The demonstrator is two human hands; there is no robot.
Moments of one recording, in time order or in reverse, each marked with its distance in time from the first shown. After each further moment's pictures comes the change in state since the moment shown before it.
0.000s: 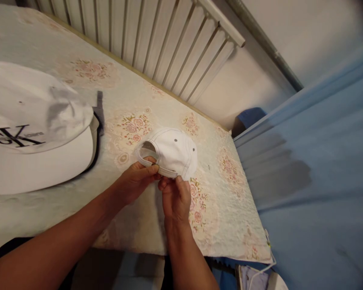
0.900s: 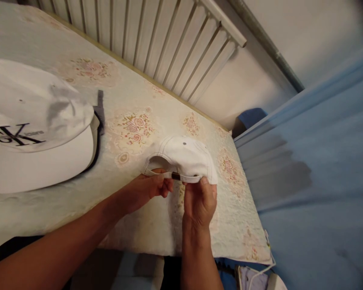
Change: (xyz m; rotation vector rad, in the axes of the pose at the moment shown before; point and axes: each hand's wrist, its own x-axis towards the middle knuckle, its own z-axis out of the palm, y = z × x) left_hand -0.012 -0.017 0.008 0.042 -0.044 -0.127; right_hand 0.002 -0.049 -0.003 -0.125 0.129 -0.275
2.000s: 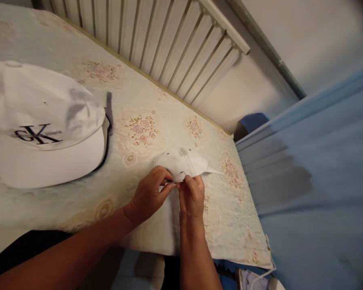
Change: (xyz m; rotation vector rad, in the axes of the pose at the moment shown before) left_hand -0.008 -0.003 0.016 1.038 0.454 0.511; right_hand 0.001 0.029 0.000 -0.050 -0.149 0.239
